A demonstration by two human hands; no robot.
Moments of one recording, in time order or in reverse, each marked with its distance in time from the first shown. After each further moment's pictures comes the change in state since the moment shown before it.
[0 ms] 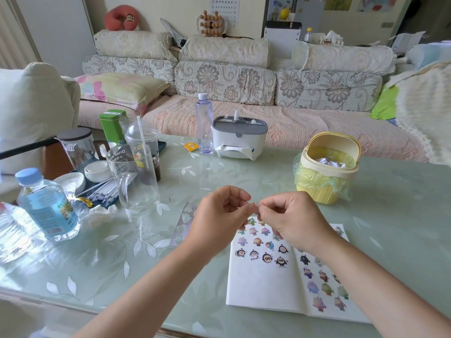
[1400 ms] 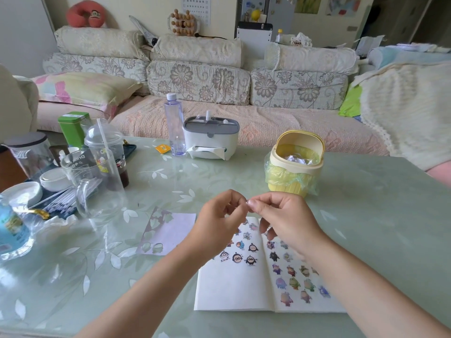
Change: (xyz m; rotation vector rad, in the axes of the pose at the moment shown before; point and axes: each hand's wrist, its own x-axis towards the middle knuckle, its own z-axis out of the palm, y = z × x) left_hand 0.009 -0.005 0.051 0.102 -0.183 0.026; right_hand -0.012 0.024 -0.034 0.208 0.151 0.162
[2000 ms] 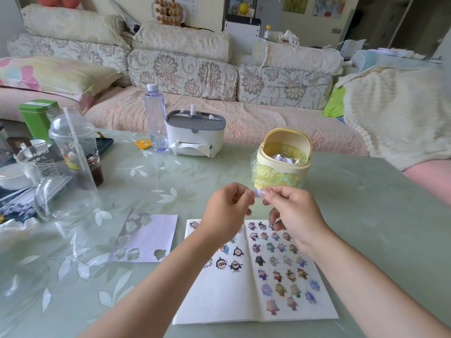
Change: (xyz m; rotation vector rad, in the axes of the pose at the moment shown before) left_hand 0.049 -0.006 0.041 -0.022 0.020 -0.014; right_hand 0.028 0.020 -0.031 0.060 0.192 0.103
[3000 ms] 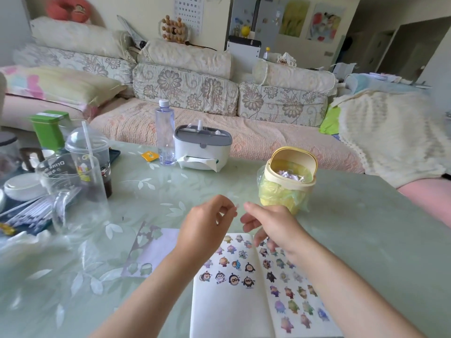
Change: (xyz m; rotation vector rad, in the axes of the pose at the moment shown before) left_hand -0.004 -0.029 -0.061 0.432 0.191 0.313; right_hand -0.009 -0.027 0.047 -0.272 -0.176 0.178
